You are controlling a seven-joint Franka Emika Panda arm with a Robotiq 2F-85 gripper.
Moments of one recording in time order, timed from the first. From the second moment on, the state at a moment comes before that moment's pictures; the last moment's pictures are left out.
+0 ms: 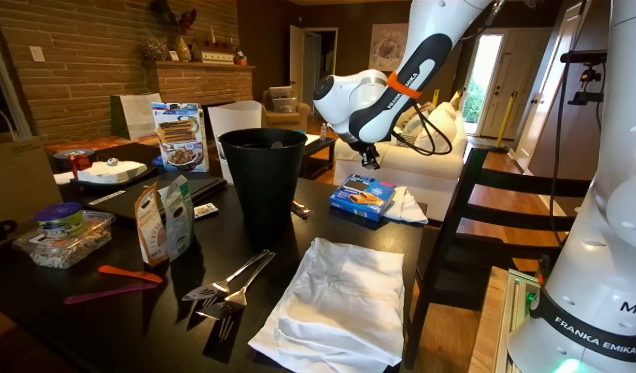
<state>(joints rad) -0.14 0.26 -0.16 -2.10 -1.04 2.14 0.01</state>
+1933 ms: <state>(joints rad) -0.43 0.63 -0.17 -1.55 -0.22 2.09 -0.39</state>
